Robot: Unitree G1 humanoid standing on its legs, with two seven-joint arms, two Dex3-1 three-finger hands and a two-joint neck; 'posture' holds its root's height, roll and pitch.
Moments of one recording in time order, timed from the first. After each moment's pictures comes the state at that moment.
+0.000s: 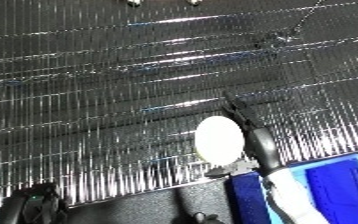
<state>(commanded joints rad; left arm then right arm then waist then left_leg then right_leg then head) -0.26 0.40 -0.15 0.12 -0.72 -0.01 0.04 -0.54 -0.42 0.21 0.30 0.41 -0.13 -0.08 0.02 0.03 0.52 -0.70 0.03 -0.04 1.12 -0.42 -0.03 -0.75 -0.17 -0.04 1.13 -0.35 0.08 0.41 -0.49</state>
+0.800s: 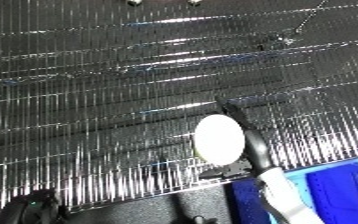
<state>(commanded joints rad) -0.28 0.42 -0.19 0.13 -0.76 -0.01 0.05 -0.60 -0.44 0.26 0.42 0.46 -0.14 -0.08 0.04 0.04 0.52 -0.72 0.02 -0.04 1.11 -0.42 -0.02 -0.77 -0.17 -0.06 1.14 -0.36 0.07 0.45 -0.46</state>
